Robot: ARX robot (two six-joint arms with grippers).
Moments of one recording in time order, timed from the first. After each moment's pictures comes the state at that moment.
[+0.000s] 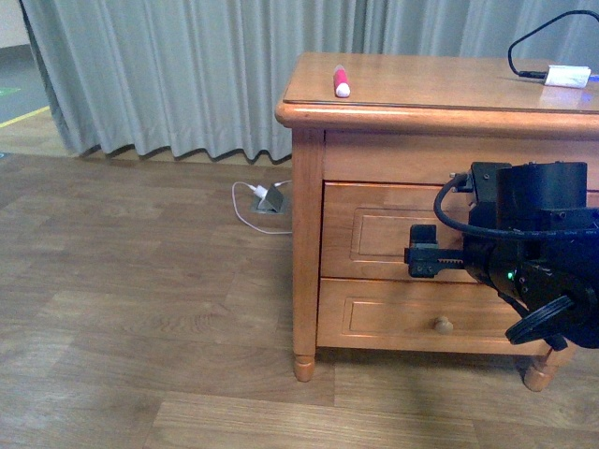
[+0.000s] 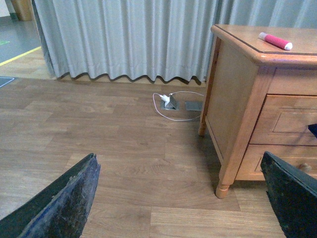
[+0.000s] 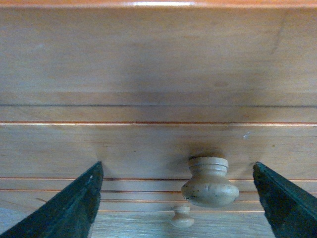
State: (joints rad) left arm 0.00 0.00 0.02 0.00 0.00 0.00; right arm 0.16 2.34 1.19 0.73 0.16 0.08
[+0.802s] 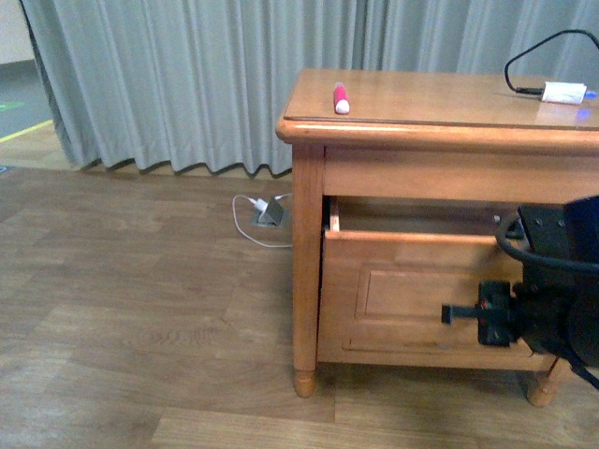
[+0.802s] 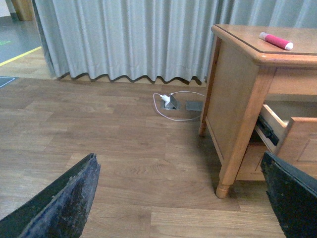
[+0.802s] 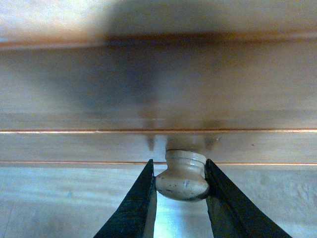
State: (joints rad) left arm 0.00 0.00 0.02 0.00 0.00 0.00; right arm 0.16 2.02 0.79 0.58 0.07 0.17
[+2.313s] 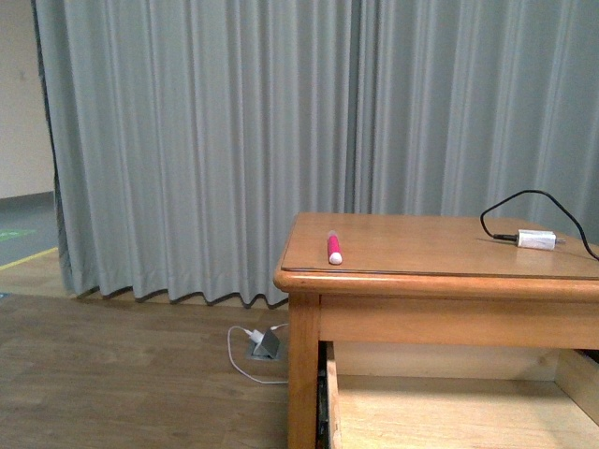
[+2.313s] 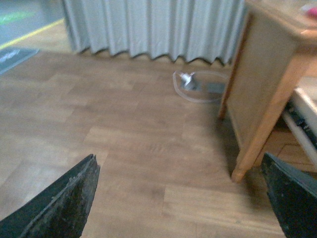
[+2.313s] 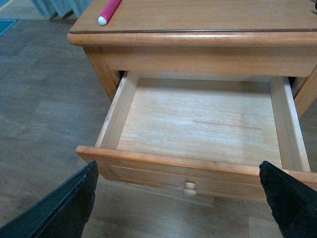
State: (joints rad) left arm -0.05 0.04 0.04 -0.08 -0.13 -0.03; right arm 0.11 0.80 0.70 -0.31 -0.10 0.09
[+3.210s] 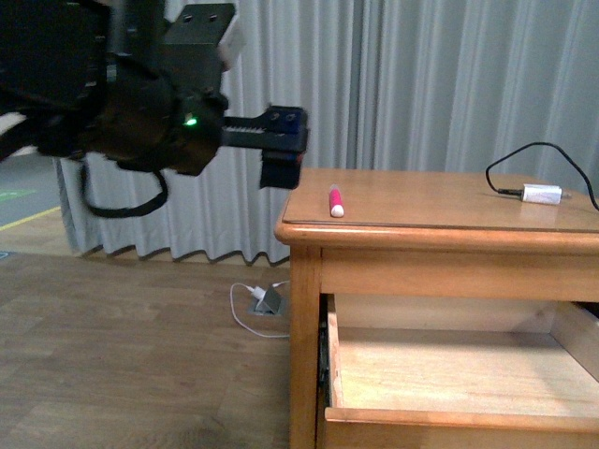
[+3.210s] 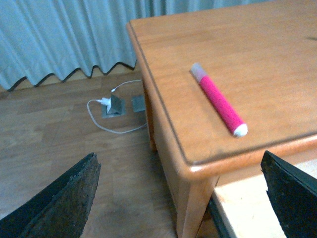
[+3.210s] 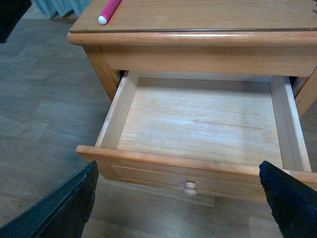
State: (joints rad) left arm -0.37 1.77 1.30 0.30 -0.12 0.05; right arm 0.11 0.80 0.70 -0.31 -0.10 0.09
